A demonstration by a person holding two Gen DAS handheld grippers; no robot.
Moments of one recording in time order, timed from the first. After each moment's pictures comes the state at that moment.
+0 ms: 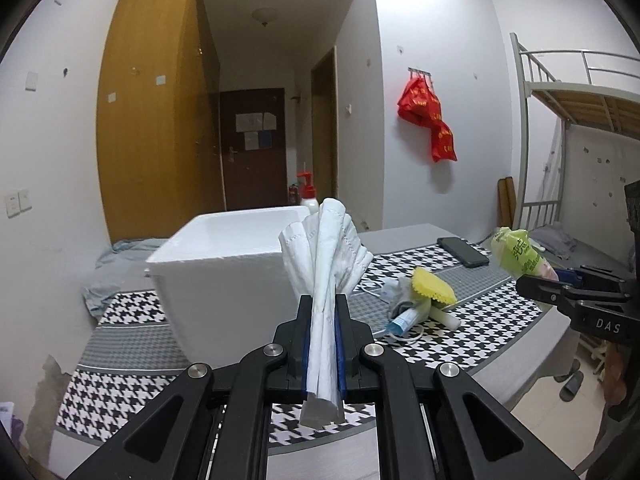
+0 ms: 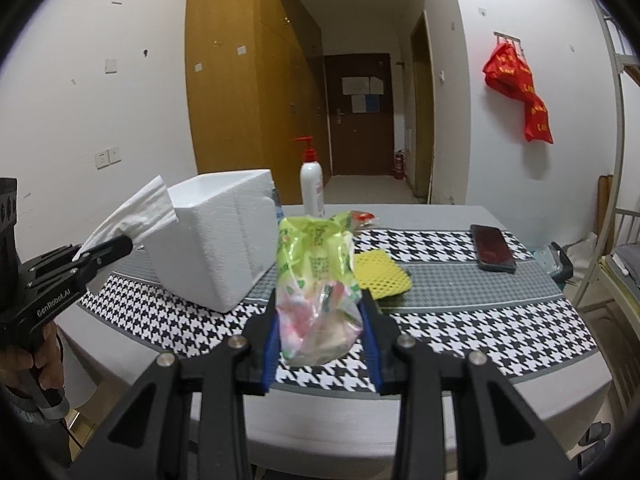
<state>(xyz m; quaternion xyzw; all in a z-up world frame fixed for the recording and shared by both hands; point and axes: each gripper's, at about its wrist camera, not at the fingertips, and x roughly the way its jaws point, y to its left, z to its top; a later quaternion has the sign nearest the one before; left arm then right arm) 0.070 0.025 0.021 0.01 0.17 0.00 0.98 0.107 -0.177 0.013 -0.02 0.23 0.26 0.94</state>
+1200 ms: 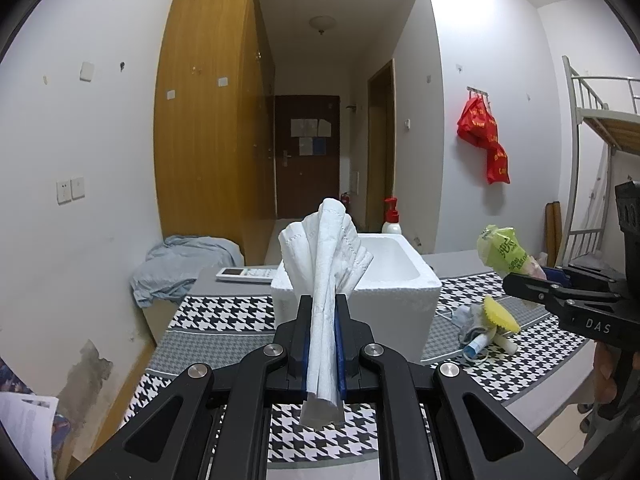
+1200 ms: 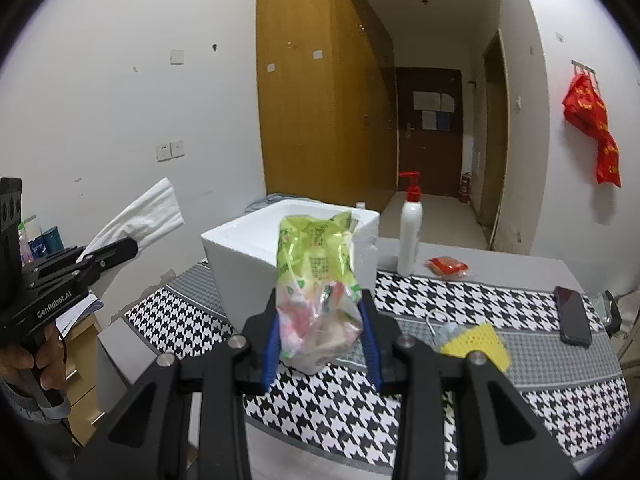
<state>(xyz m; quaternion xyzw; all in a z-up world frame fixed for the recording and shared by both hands) 0.059 0.094 0.050 -0.02 0.16 0.09 0.98 0.133 -0.080 0.048 -0.05 0.20 0.37 0.90</state>
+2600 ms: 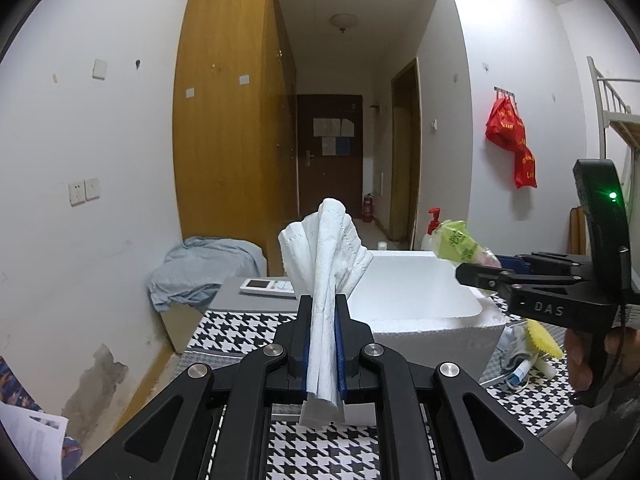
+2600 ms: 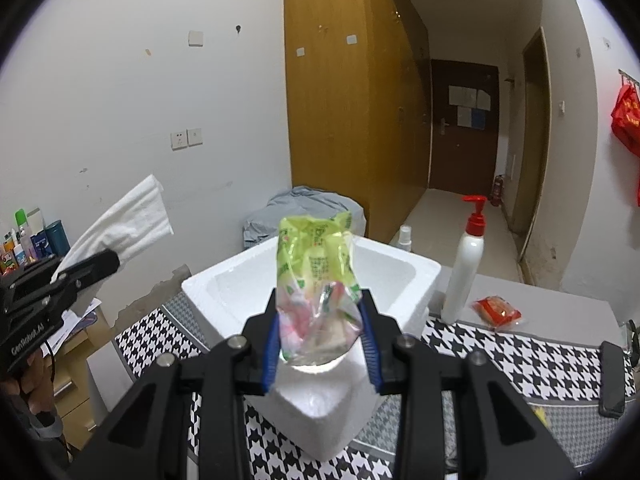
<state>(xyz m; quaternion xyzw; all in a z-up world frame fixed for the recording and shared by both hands) 0.100 0.123 0.062 -0.02 0.16 0.13 0.98 0.207 0.007 0.058 -0.07 0.22 0.42 0.88</state>
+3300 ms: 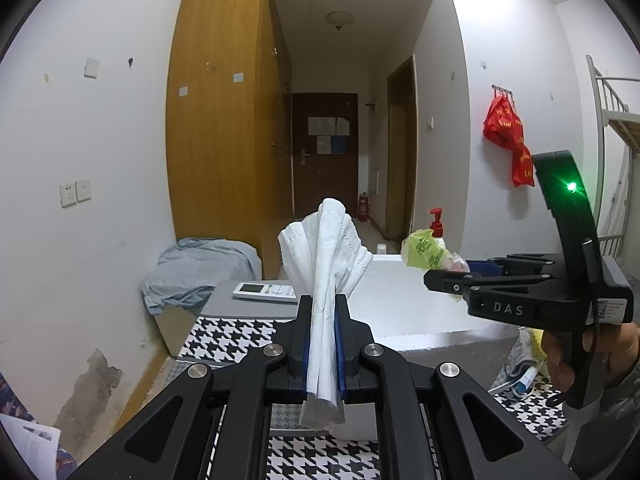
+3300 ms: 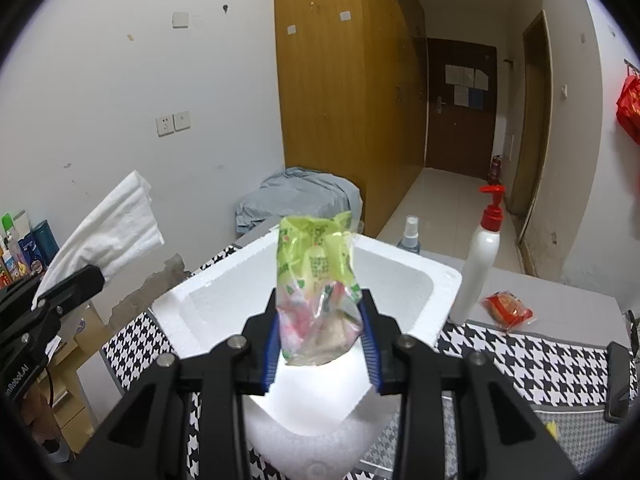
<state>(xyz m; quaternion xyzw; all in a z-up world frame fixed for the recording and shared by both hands) 0.116 0.131 0.058 -0.02 0.16 0.12 0.98 0.235 0.046 0.053 -0.08 0.26 0.40 0.87</state>
